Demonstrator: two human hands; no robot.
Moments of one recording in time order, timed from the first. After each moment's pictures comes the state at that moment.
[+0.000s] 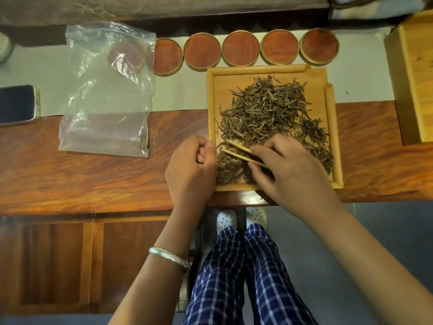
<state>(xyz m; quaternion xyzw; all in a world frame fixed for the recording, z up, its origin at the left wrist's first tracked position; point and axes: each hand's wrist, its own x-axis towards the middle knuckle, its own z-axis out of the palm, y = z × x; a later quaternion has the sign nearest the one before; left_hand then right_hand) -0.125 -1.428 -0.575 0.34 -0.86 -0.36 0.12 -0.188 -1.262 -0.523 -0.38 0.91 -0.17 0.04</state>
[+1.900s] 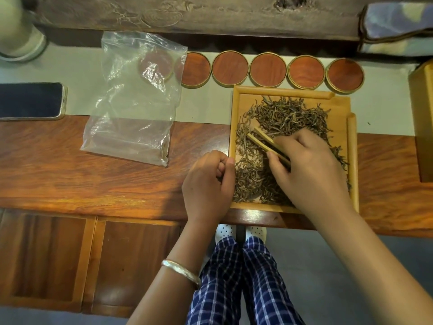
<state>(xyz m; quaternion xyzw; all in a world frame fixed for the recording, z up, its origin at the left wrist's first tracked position) -0.122 -1.433 -0.566 0.30 -0.88 -0.34 0.13 -0.219 -1.298 -0.511 -0.30 0.94 -0.17 0.03</state>
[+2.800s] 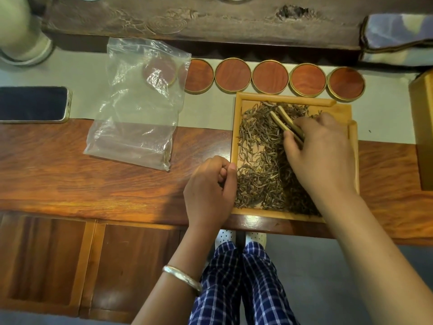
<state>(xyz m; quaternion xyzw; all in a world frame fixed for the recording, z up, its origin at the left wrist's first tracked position) -0.122 -1.432 -0.567 0.30 -0.88 -0.35 0.13 -0.252 -1.309 -0.512 -0.20 0.97 -0.14 -0.02</state>
